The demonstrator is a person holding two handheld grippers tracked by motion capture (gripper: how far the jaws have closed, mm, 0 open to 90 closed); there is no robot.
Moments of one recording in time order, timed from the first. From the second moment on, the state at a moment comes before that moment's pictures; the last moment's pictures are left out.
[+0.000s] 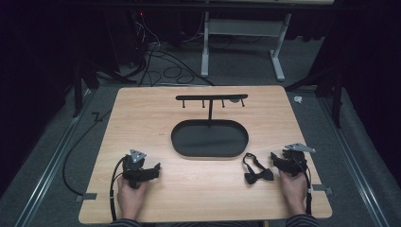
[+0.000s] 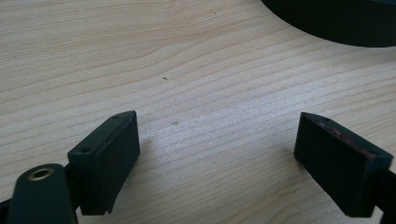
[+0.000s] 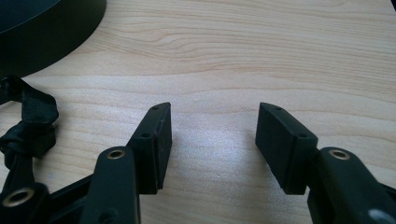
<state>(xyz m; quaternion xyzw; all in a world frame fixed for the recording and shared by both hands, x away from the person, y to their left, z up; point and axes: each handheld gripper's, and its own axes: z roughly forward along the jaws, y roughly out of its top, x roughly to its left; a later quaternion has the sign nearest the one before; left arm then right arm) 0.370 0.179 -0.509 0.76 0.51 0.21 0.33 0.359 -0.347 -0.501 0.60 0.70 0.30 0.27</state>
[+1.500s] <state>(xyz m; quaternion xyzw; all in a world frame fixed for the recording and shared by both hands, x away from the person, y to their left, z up) 0.370 0.180 -0.508 0.76 0.51 0.21 0.33 0.356 -0.344 -0.487 0.57 0.71 0.32 0.26</state>
